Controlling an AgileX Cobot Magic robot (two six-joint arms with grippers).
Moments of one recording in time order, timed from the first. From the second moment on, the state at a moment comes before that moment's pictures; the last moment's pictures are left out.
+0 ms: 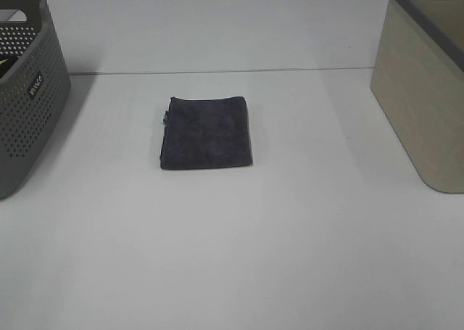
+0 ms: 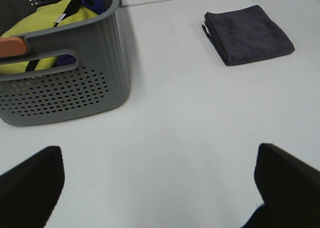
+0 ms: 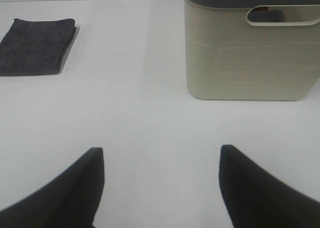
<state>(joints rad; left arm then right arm) -0.06 0.00 -0.50 -0.09 1.05 0.10 0.01 0.01 -0.51 0.05 1.06 -0.06</state>
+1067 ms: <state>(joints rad) -0.06 0.00 -0.50 -0.09 1.05 0.10 0.04 1.36 -1.21 0.27 0.70 -0.27</state>
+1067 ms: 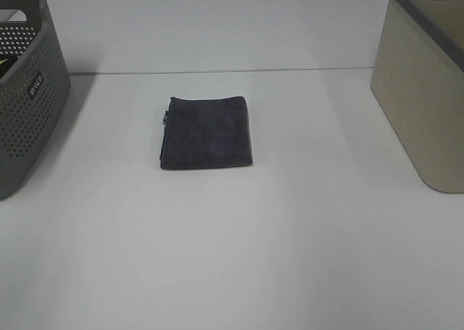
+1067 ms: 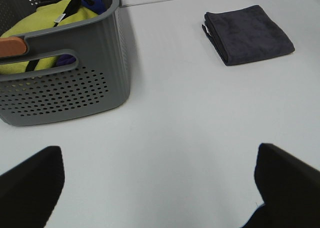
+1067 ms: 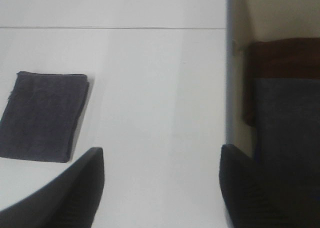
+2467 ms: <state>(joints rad) -0.06 0.00 -0.50 -0.09 1.05 0.10 0.28 2.44 -1.92 0.66 0.91 -0.31</state>
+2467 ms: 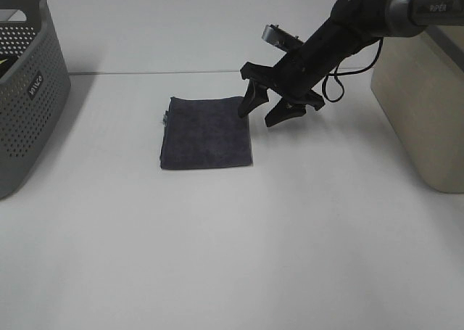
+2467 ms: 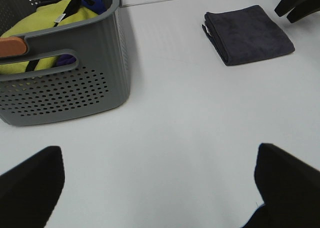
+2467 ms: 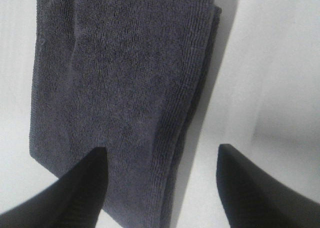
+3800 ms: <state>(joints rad) -0.06 0.00 -0.50 -0.09 1.05 0.10 0.30 2.53 -1.93 0.80 0.88 -0.39</state>
